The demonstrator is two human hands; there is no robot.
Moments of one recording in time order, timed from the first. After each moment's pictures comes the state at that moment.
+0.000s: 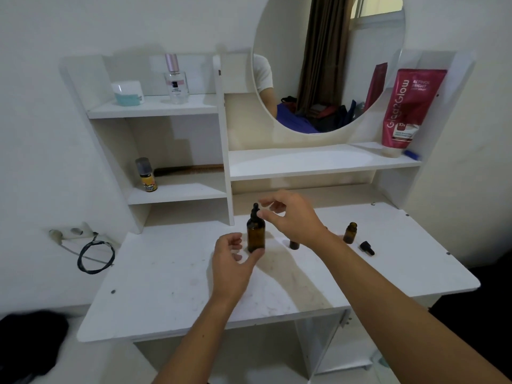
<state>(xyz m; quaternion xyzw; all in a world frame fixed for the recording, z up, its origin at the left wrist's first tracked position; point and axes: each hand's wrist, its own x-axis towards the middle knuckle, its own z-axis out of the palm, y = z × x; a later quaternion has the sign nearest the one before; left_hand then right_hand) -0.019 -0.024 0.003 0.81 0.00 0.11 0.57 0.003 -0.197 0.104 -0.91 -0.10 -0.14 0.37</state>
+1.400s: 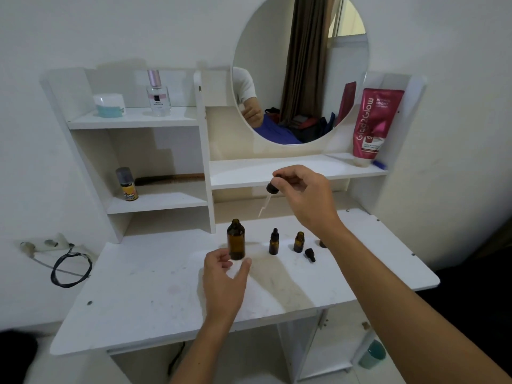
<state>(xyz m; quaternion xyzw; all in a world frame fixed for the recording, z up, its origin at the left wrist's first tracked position) -0.048 -0.051 -0.001 0.80 0.04 0.14 0.58 -0.031 -0.235 0.164 -0.82 -0.07 -0.33 0.46</state>
